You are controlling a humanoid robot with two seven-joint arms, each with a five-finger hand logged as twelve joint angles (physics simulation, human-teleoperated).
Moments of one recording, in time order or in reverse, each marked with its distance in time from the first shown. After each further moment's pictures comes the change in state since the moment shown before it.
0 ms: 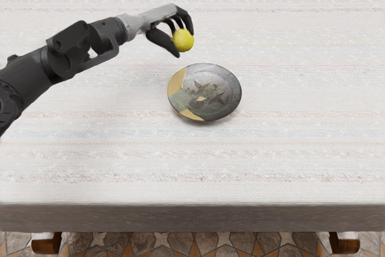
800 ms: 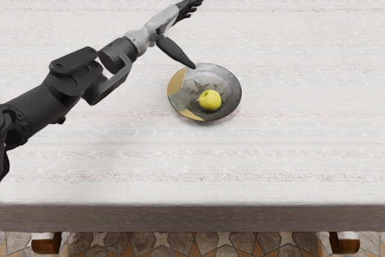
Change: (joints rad) left arm 0.142 0.000 -0.382 -0.102 -0.030 0.082 0.000; right arm -0.001 0.000 -0.001 -0.008 0.000 0.000 0.000
